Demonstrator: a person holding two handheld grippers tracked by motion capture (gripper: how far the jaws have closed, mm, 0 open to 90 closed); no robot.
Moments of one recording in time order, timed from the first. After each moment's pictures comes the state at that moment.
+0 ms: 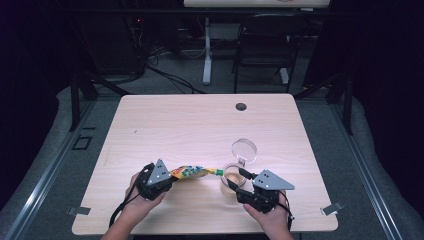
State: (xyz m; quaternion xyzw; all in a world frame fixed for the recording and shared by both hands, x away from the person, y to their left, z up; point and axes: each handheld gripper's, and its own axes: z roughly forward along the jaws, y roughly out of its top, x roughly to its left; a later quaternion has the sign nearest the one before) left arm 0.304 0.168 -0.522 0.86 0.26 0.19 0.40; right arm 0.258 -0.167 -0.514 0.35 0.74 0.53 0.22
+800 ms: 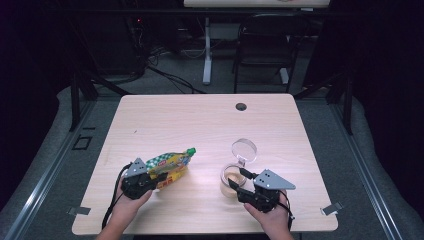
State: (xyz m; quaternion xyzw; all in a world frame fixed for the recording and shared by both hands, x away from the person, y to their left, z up) left arm 0.311 0.216 -0.542 0.81 0.36 0.13 0.45; right arm 0.259 -0.169 -0.515 0.35 0.74 0.53 0.22
